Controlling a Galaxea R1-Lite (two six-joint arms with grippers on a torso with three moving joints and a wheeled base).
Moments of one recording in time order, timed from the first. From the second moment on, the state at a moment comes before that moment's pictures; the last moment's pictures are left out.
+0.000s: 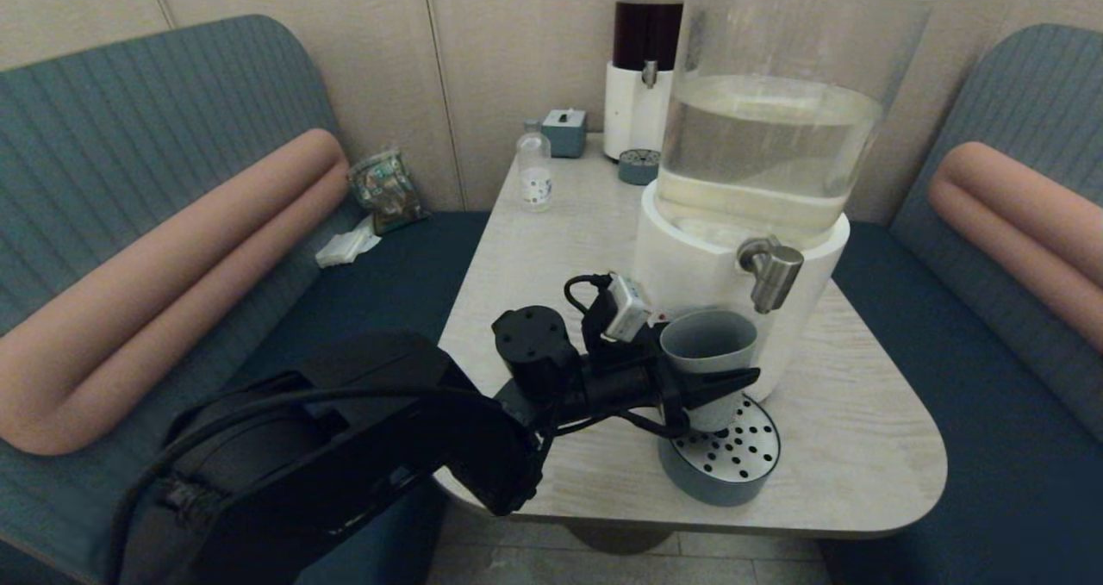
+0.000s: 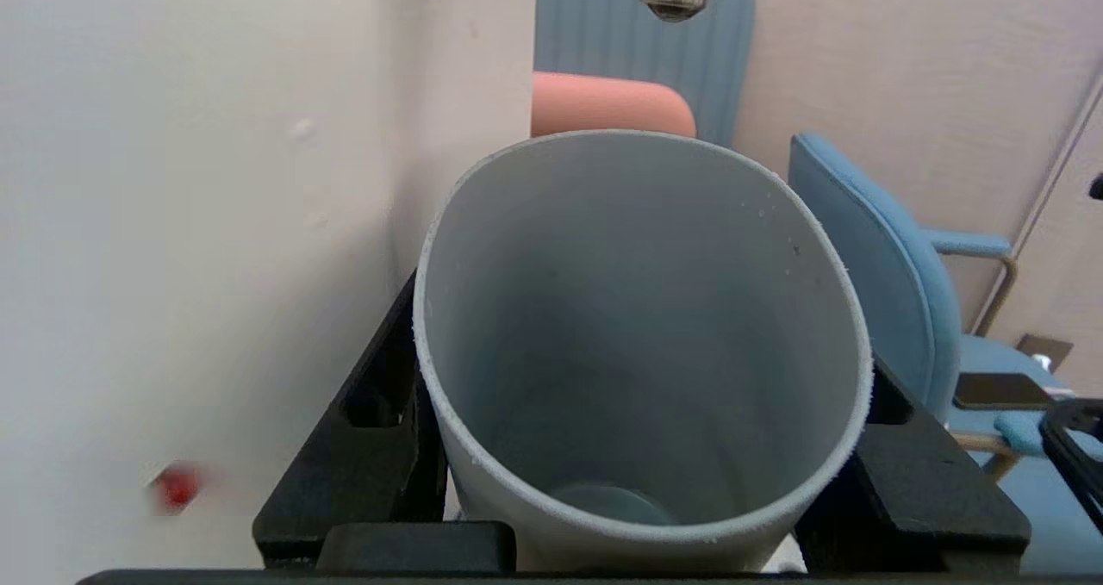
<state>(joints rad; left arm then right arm) -0.69 2.45 -1.29 -1.52 -0.71 -0.14 0.00 0.00 0.00 0.01 0.03 -0.04</state>
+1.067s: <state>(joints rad) -0.70 2.52 -1.35 -1.52 -0.68 -0.15 0.00 0.00 0.00 0.01 0.03 -0.04</state>
